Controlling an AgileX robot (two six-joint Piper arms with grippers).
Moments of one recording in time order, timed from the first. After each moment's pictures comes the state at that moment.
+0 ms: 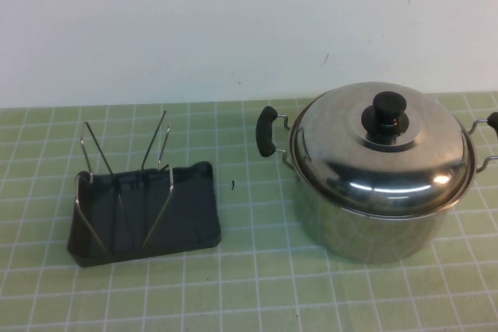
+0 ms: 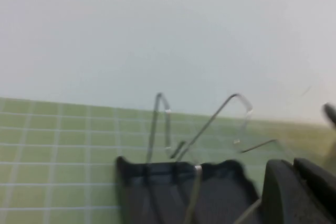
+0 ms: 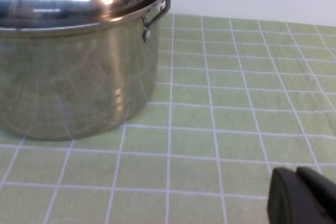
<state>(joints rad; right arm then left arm) 0.09 -0.01 0.03 -0.10 0.40 0.04 0.00 0.16 -0.25 -0.54 0.28 0.24</state>
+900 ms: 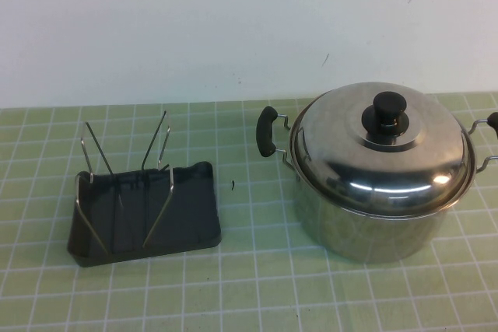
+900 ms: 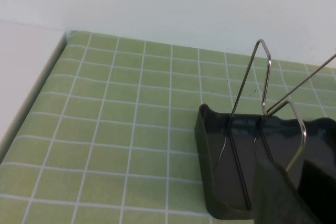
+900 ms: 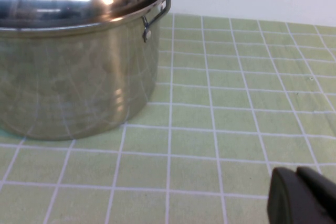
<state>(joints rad) 0.09 -0.01 0.03 -0.10 0.40 0.04 0.00 0.40 -0.36 0.13 0.35 -0.34</state>
